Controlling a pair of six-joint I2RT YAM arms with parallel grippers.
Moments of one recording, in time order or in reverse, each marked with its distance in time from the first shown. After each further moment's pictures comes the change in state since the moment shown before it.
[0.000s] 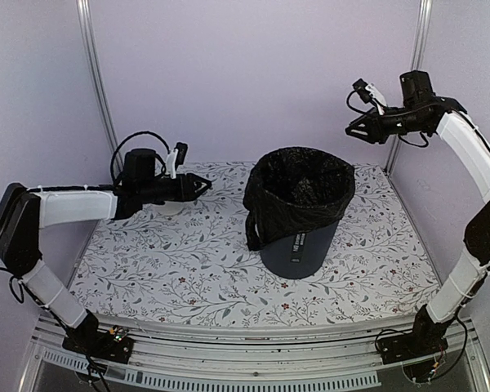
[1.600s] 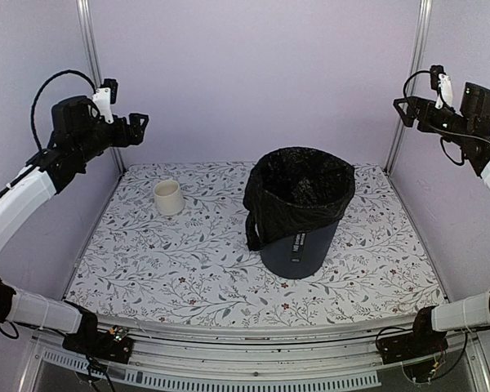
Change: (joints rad) left arm 0.168 -0.373 0.302 -0.425 -0.513 0.350; right arm -0.234 -0.492 -0.510 0.592 0.313 0.599
